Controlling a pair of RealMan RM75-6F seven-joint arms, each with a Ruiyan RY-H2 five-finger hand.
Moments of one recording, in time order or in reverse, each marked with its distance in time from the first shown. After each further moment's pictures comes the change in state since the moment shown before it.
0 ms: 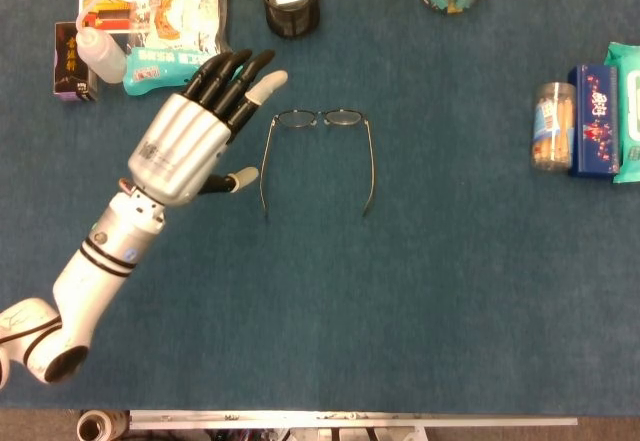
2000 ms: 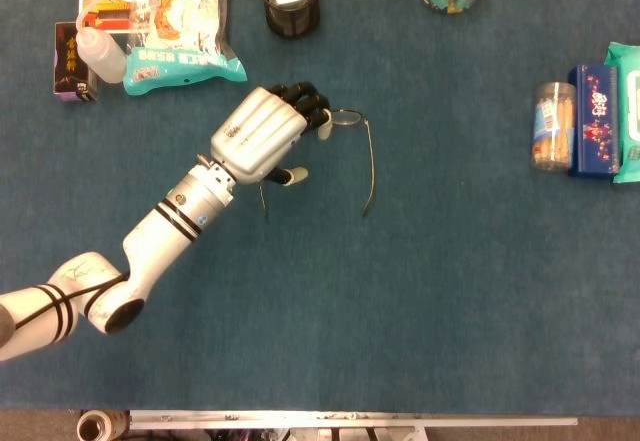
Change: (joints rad) left arm -0.235 -0.180 0.058 0.257 -0.137 -0.215 -0.077; right arm -0.002 -0.013 -0.016 0.022 0.010 -0.026 0.030
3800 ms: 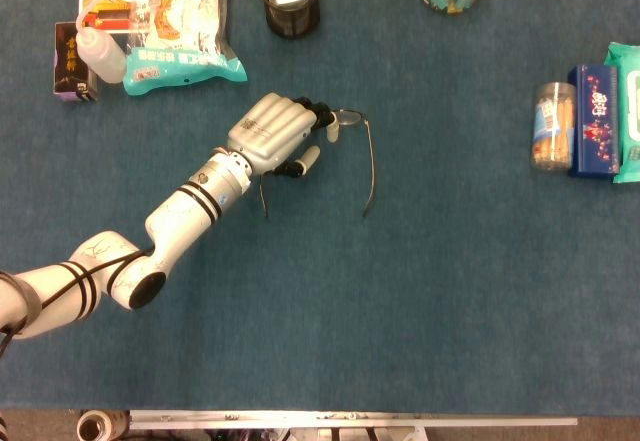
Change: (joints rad) left arm -0.107 -0.039 -0.009 0.072 -0.183 -0.274 -0.085; right arm 0.003 -0.012 -0.012 0.014 0.006 -0.026 0.009
